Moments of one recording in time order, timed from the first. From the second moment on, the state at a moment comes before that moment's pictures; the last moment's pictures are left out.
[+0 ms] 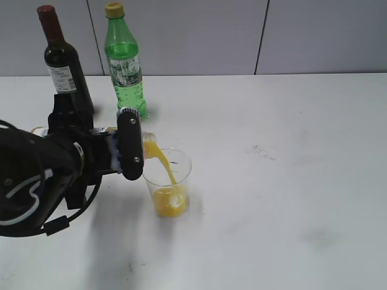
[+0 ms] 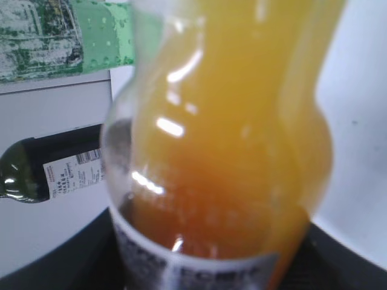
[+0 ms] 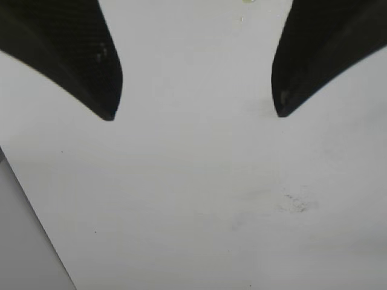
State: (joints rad) left arm -0.92 1.67 -0.71 1.44 0.79 -0.58; right arm -0.06 -0.01 -0.50 0.06 1.05 -0.13
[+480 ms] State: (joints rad) left arm -0.92 1.67 -0.71 1.45 0.82 -0.56; right arm -0.06 -0.01 -0.50 0.06 1.05 -0.13
